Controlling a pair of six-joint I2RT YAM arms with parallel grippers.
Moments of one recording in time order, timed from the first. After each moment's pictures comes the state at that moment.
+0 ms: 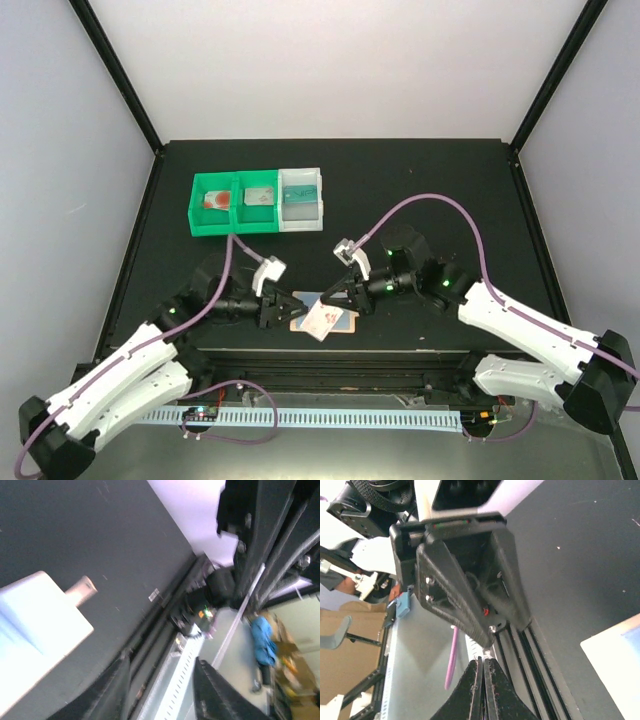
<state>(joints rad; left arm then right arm) -0.68 0.71 0.53 -0.35 0.76 -0.52 0.87 1.08 0.83 -0.29 -0.75 0.38</state>
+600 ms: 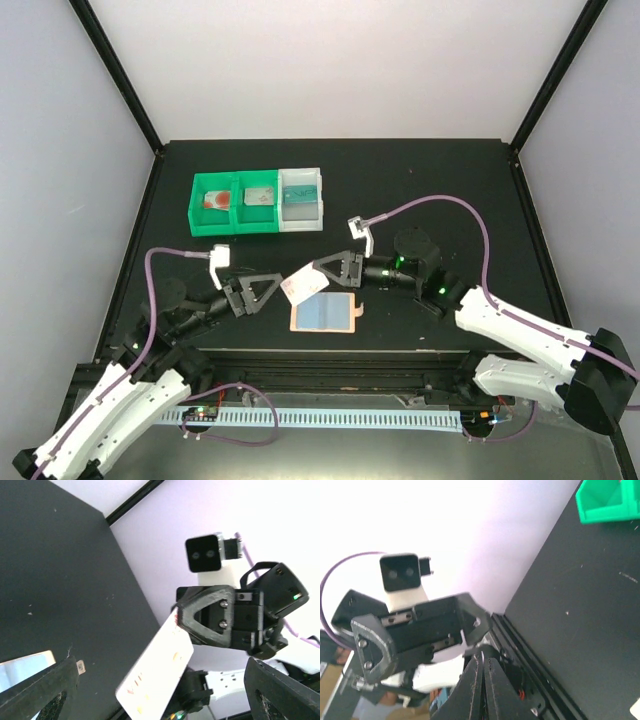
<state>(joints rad) -0.63 0.34 0.53 -0.30 0.39 -0.91 0.87 1.08 0.74 0.16 -0.55 0.92</state>
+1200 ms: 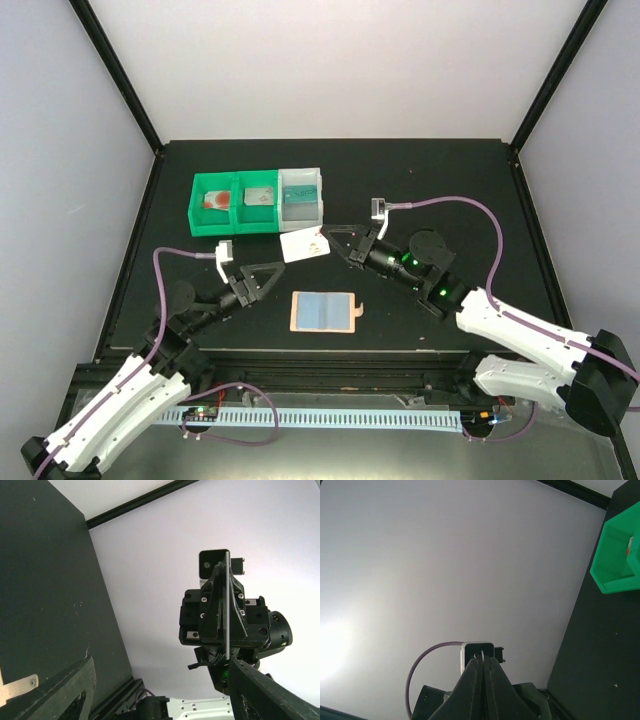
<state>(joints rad) -0.63 0.34 0.35 0.04 0.36 -1.22 0.87 1.07 0.71 0.46 -0.24 1.23</state>
